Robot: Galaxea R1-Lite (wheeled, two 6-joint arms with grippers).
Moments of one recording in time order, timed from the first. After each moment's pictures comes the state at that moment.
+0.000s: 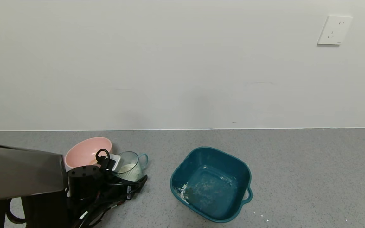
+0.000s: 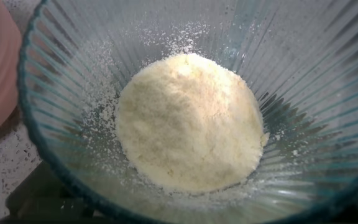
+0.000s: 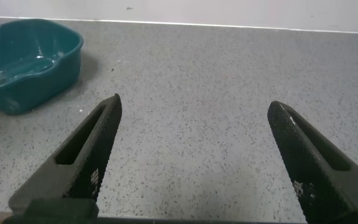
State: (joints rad) left arm -0.20 2.23 -0.28 -1.56 -0.04 0.06; right arm 0.00 0.00 0.00 0.00 0.01 0.00
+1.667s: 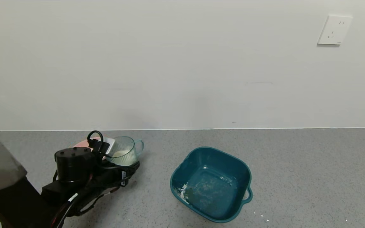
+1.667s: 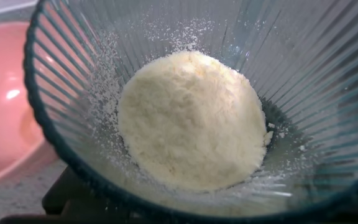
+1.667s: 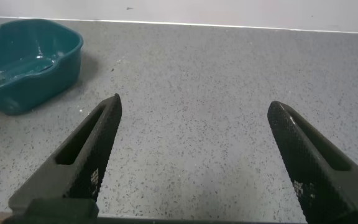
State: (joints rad) left arm -0.21 1.97 -0.38 -1.22 0.03 0.08; right arm 0.00 0.00 0.00 0.00 0.01 0.00
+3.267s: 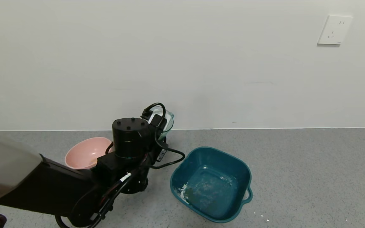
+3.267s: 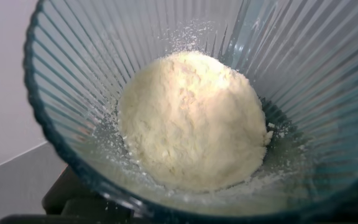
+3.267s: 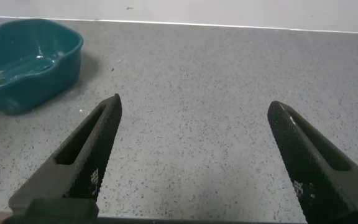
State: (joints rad) left arm -0.61 1.91 -0.79 -0.92 0.66 0.42; right arm 0.00 0.00 0.00 0.00 0.01 0.00
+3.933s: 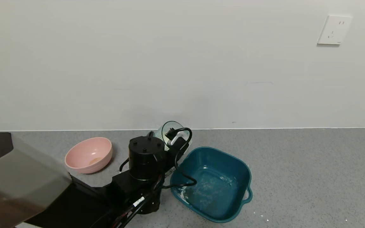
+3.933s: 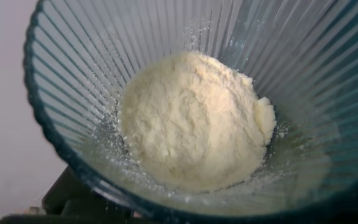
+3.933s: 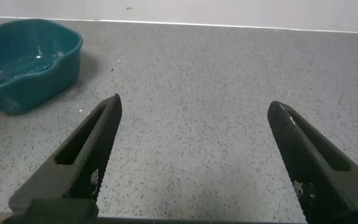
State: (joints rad) left arm -0.71 1.97 -0.72 -1.05 0.73 0.67; right arm 0.00 0.00 0.00 0.00 0.01 0.00
